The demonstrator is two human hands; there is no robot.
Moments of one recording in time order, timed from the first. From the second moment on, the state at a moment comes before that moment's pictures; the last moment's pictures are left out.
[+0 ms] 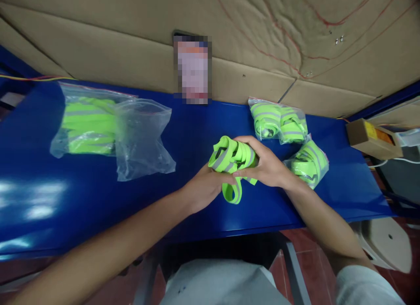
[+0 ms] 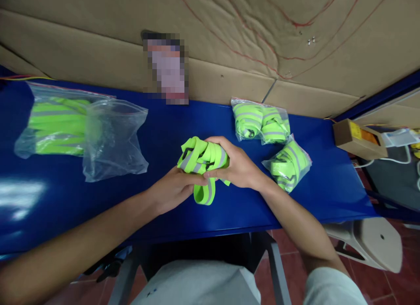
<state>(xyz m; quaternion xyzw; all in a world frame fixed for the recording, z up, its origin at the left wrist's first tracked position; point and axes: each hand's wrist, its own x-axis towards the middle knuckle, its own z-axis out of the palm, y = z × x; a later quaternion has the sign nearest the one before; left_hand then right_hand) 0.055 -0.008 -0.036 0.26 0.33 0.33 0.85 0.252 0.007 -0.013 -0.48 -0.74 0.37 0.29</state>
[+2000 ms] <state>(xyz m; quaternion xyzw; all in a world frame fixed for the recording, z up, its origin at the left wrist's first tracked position) 0.021 0.047 0.007 0.88 0.44 0.14 0.16 0.301 0.026 0.005 -0.47 -0.62 0.49 0.40</state>
